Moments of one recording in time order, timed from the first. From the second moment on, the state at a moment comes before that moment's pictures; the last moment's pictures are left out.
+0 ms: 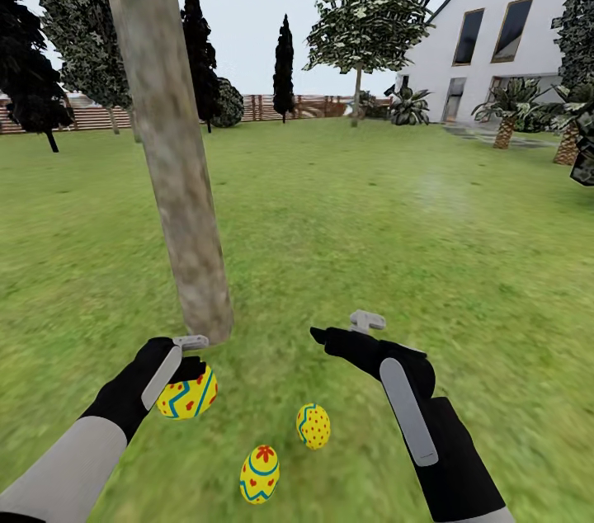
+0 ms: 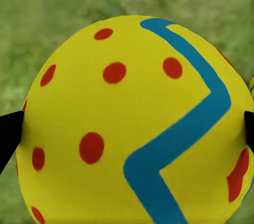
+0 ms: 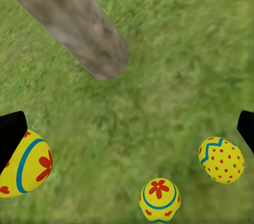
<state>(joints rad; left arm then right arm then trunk) -0.71 0.13 -0.19 -0.80 0.46 0.86 0.34 -0.43 0.12 0.17 -1.51 -0.53 0.84 -0.20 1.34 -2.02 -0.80</state>
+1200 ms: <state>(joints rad) -0.78 0.13 -0.19 -0.57 0.45 0.71 0.25 -0.43 0.12 0.17 -1.51 -0.53 0.84 -0.20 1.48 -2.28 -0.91</state>
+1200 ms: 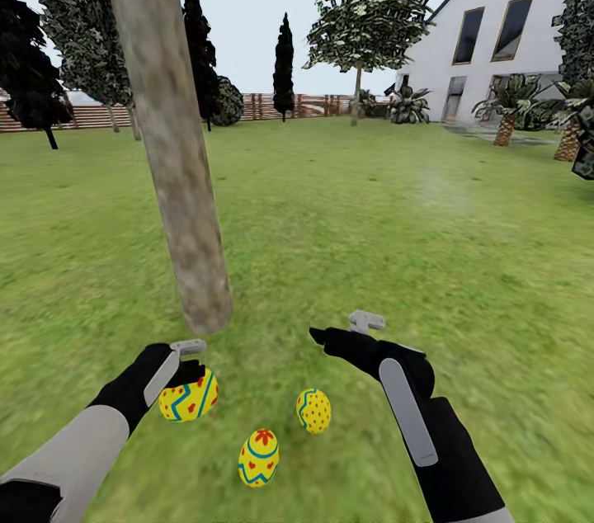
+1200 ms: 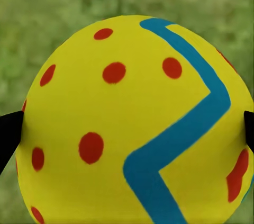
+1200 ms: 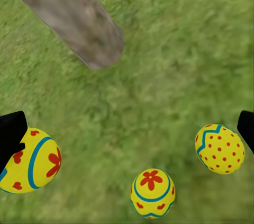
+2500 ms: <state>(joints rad) -0.78 0.13 -0.19 -0.54 0.45 0.64 0.25 -0.43 0.12 0.17 -1.51 -0.53 0.84 -0.20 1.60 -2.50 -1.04</state>
